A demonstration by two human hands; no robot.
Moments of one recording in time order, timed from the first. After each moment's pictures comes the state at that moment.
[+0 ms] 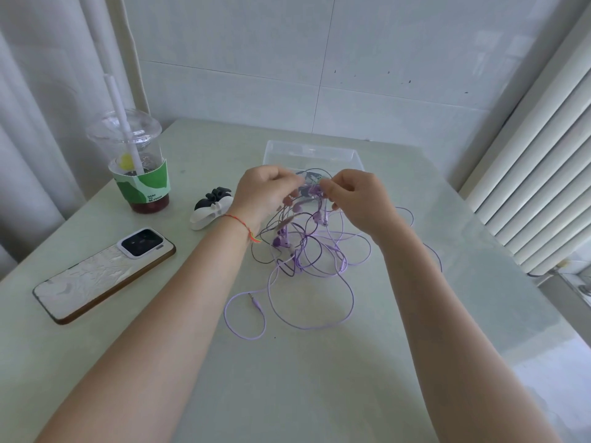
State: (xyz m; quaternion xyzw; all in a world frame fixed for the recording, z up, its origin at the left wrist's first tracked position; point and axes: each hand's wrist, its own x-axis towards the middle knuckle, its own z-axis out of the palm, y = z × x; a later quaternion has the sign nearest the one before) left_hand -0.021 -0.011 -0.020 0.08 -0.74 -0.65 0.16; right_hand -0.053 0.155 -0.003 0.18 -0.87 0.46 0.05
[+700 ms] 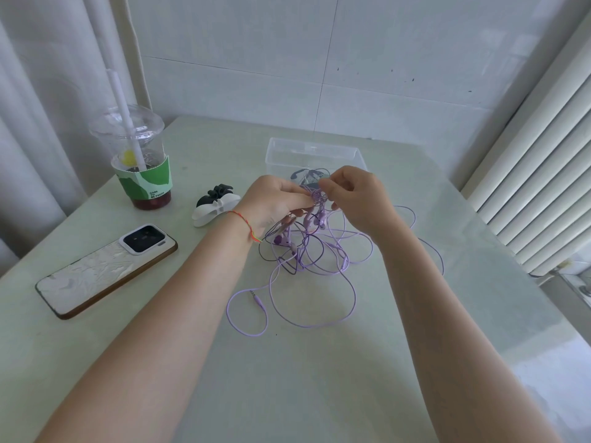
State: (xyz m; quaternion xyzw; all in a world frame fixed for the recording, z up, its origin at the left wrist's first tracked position) left_hand -0.016 -0.010 -0.025 0.05 -0.77 -0.64 0.03; right_hand -0.054 0.152 -0.006 0.19 -0.87 0.44 0.06
